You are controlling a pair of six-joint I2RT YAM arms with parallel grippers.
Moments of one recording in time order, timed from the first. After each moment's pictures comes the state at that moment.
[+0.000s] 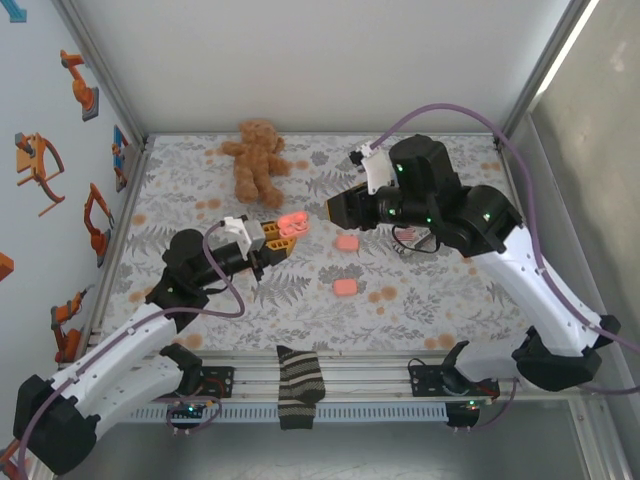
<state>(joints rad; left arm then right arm) -0.63 0.86 0.54 0.32 0.58 0.10 0.85 1.34 1.81 -1.02 -0.20 0.36</state>
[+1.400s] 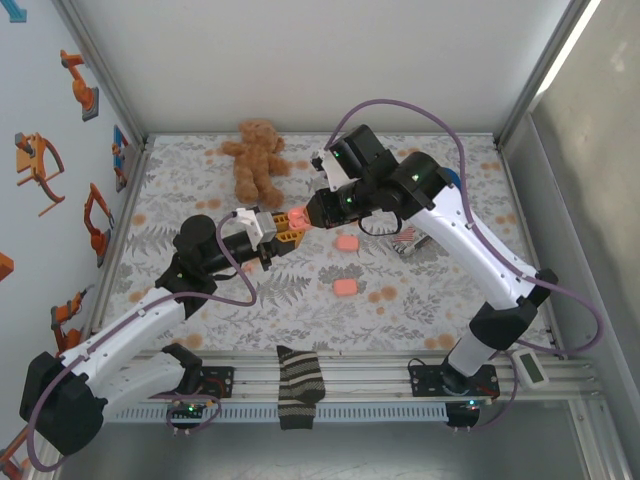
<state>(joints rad) -0.63 0.98 0.62 0.35 0.62 0.18 0.85 1.64 2.01 -1.26 -0.23 0.43</state>
